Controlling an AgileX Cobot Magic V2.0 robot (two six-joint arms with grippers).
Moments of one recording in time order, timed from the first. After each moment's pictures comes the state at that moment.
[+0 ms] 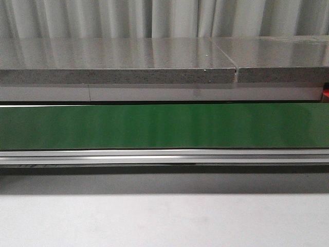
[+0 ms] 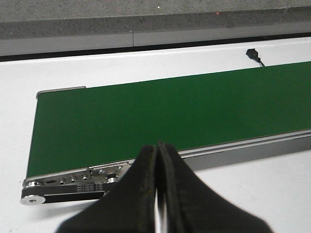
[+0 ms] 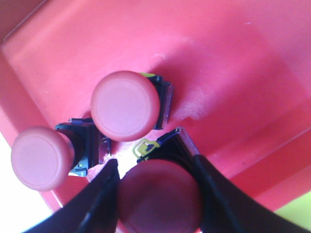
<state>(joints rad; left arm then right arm) -0.16 0.42 -0.62 -0.10 0.74 0.08 -0.55 1.99 -1.60 0.18 0.80 0.09</state>
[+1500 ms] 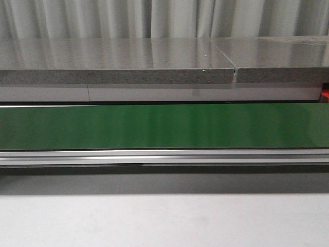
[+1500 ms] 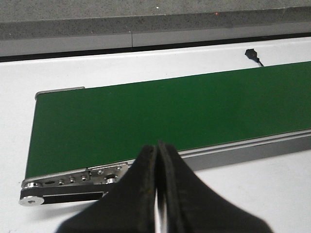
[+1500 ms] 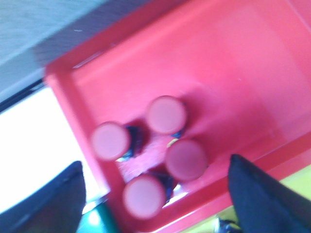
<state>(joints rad) -0.16 0.42 -0.62 -0.10 0.74 0.08 -0.51 1.78 -1.60 0.15 0.83 0.02</state>
